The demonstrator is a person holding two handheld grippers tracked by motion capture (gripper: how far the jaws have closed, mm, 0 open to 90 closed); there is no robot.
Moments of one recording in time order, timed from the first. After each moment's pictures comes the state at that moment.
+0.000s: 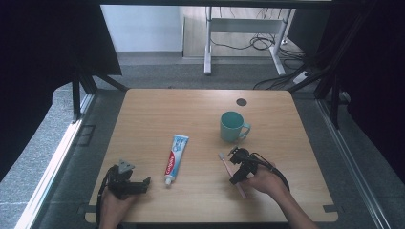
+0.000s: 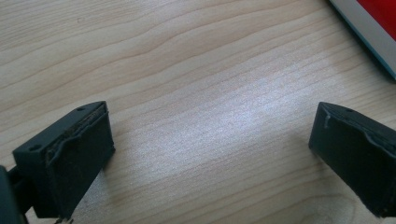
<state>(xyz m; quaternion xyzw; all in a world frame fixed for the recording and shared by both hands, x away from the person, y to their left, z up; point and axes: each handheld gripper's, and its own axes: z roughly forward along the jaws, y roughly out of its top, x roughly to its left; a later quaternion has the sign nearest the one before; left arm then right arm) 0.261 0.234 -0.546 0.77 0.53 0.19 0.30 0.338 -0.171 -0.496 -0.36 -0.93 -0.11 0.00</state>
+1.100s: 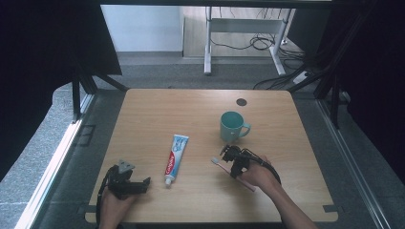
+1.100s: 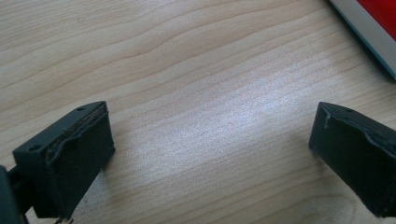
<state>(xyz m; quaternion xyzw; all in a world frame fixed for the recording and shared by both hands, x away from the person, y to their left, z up) 0.261 0.234 -0.546 0.77 0.53 0.19 0.30 0.353 -0.150 -0.500 -0.33 -0.94 -0.05 0.00</state>
